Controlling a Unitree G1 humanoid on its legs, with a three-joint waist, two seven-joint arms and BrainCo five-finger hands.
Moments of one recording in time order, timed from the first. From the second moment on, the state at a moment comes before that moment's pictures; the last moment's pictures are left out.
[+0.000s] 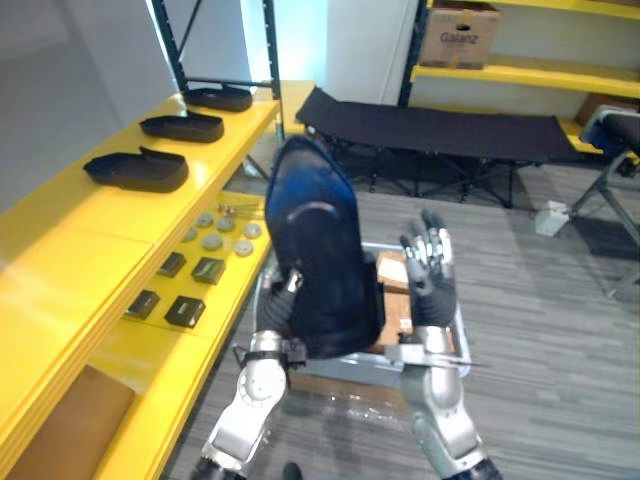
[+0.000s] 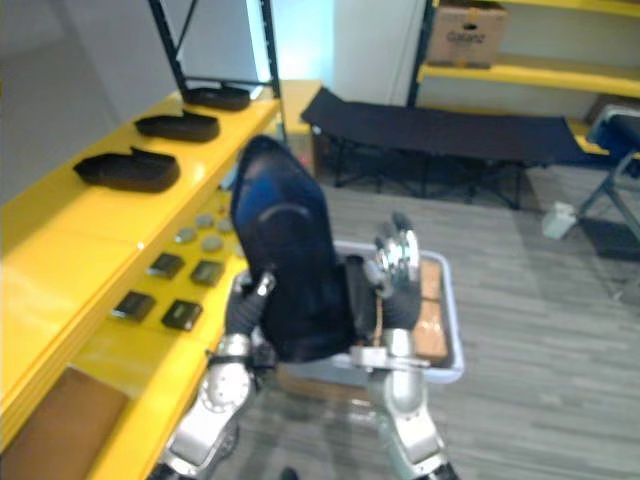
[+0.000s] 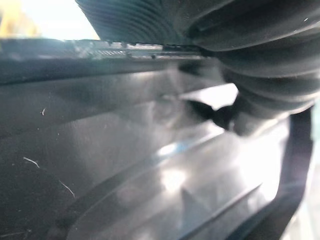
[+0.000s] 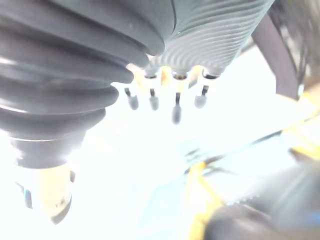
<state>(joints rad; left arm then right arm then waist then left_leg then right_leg) 0.04 0.10 -0.30 -0.14 0.07 -0.11 0.53 0.06 -0.08 0.27 -0.20 0.61 -0.55 -0.08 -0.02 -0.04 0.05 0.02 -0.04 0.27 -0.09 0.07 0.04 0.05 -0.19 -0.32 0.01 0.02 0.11</state>
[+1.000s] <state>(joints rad) 0.24 0.03 0.02 -0.33 0.01 -0.29 0.57 0.22 -0.04 -0.09 0.08 0.45 -0.38 -0.05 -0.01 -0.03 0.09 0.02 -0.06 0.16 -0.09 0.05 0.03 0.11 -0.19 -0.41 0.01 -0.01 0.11</state>
